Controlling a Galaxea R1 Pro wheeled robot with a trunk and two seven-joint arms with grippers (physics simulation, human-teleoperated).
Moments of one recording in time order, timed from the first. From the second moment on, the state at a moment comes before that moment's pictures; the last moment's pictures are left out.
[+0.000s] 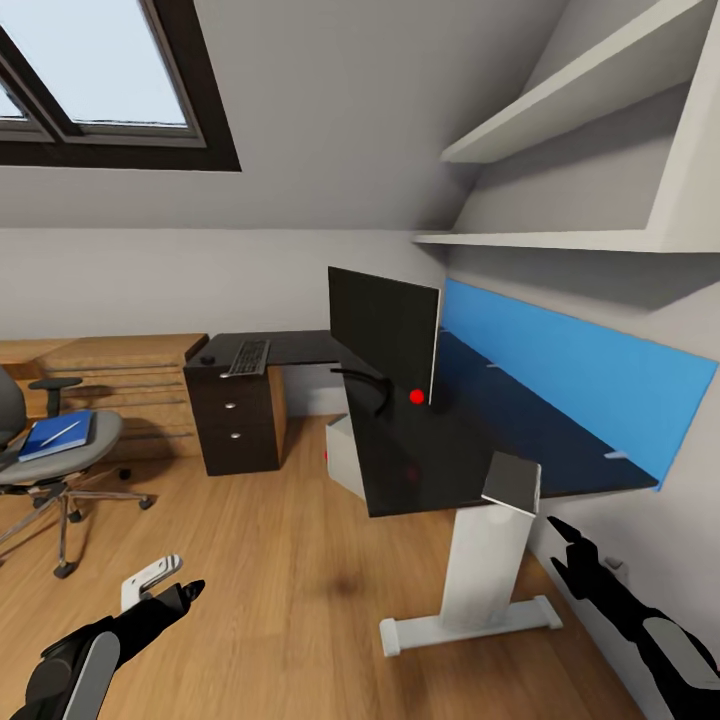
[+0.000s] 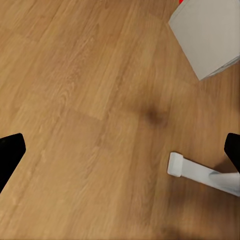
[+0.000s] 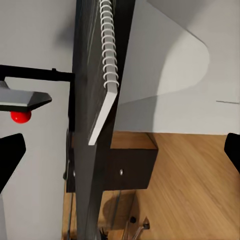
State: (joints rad) left arm -0.15 0.05 0.30 -1.40 0.46 0.74 0.11; right arm -0.42 -0.31 -0.23 -0.65 -1.35 0.43 0.36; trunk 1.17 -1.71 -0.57
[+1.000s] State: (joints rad) left arm -0.15 0.05 0.30 -1.40 0.46 0.74 0.11; right arm -0.42 -0.31 -0.23 -0.65 -1.34 0.43 0.36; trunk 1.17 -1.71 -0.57
